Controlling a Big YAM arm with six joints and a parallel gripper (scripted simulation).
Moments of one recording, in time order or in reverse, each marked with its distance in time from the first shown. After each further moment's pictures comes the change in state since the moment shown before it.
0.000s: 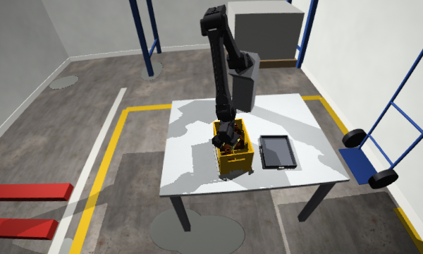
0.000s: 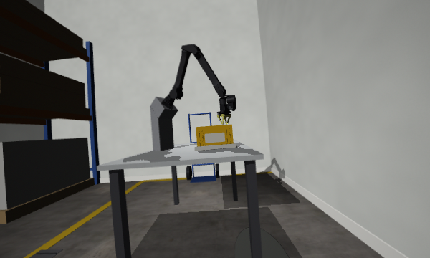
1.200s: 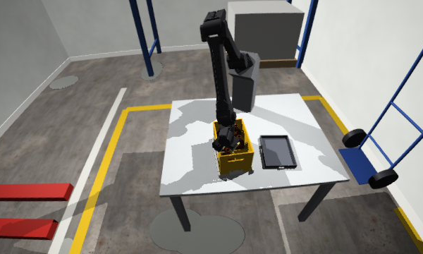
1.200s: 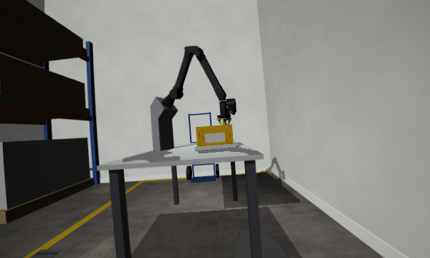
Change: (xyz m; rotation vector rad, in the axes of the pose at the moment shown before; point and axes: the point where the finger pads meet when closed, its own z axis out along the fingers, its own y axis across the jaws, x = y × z) arm 0.002 0.000 0.029 0.000 0.001 -0.001
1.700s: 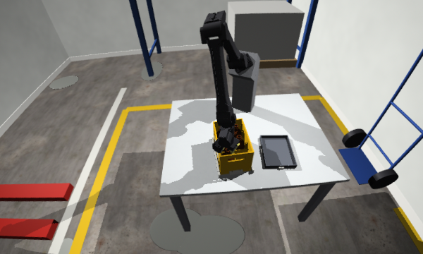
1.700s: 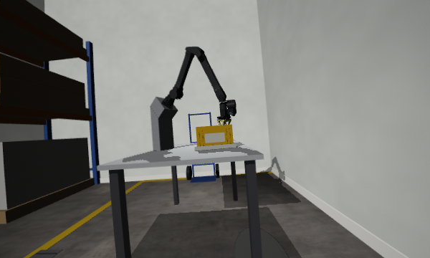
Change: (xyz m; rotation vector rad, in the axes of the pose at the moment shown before) arm 0.001 0.000 0.010 0.001 0.001 0.000
